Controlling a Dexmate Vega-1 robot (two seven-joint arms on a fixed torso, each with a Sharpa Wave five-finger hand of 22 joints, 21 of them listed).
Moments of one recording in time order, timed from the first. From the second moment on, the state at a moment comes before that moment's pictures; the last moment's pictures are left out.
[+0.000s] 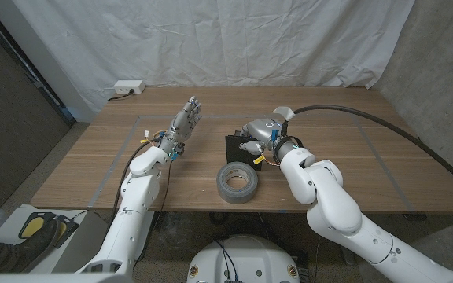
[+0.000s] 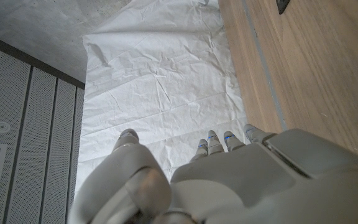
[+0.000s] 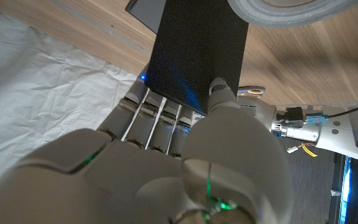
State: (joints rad) left arm 0.97 0.10 -0.09 -1.44 -0.24 -0.07 -0.45; left_hand 0.31 0.00 0.10 0.05 0.29 -0.14 -0.01 0.19 0.18 -0.09 -0.06 0.20 0.18 -0.15 -0.01 0.18 0.18 -0.17 -0.03 0.20 0.18; right arm -1.06 -0.63 -0.73 -2.37 -1.25 -0.58 0.45; right_hand 0.92 0.07 0.15 -0.14 0.27 0.69 -0.08 0.28 0.20 0.82 -0.09 0.34 0.19 0.84 -0.11 0.32 0.25 0.67 -0.06 0.36 0.21
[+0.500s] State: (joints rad) left arm 0.97 0.10 -0.09 -1.45 -0.23 -0.07 -0.45; left_hand 0.31 0.00 0.10 0.06 0.29 -0.14 -0.01 0.19 0.18 -0.09 -0.06 0.20 0.18 -0.16 -0.01 0.18 0.18 -0.17 -0.03 0.20 0.18; right arm -1.08 -0.63 -0.73 -2.38 -1.27 -0.57 0.43; right_hand 0.96 0.09 0.16 -0.15 0.26 0.77 -0.12 0.30 0.20 0.87 -0.11 0.34 0.19 0.87 -0.11 0.32 0.24 0.68 -0.07 0.36 0.22
